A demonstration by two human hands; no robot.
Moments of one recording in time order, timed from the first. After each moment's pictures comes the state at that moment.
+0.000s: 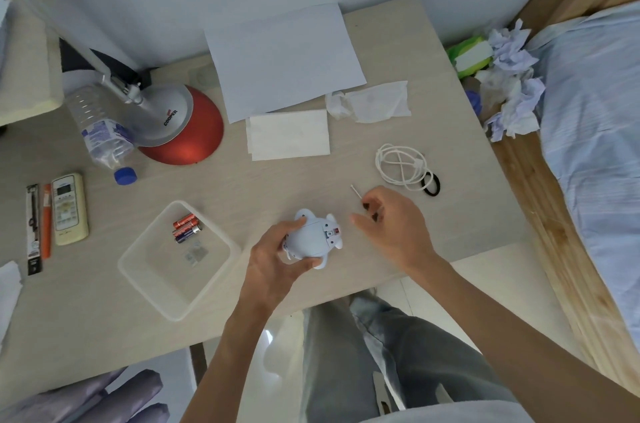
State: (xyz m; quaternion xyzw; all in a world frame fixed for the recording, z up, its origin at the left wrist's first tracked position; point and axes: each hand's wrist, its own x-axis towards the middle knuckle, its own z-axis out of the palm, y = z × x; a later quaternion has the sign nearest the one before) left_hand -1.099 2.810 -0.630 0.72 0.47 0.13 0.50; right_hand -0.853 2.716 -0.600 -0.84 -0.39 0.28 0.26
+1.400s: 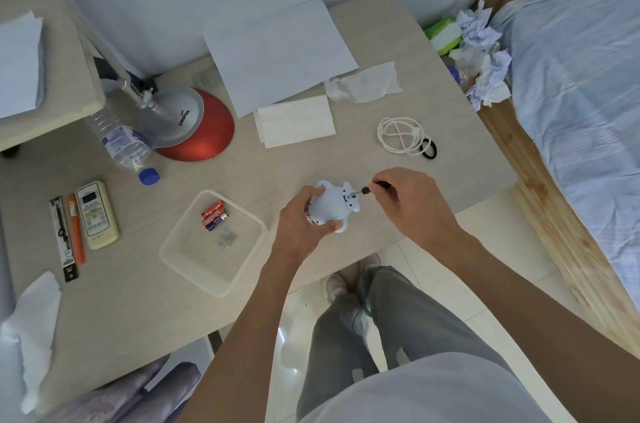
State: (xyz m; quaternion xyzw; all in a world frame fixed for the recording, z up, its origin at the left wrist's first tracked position) left_hand -1.089 2.835 -0.618 0.72 0.41 0.09 0.55; right_hand -0.900 2.698 -0.514 -0.83 -0.48 0.15 0.23
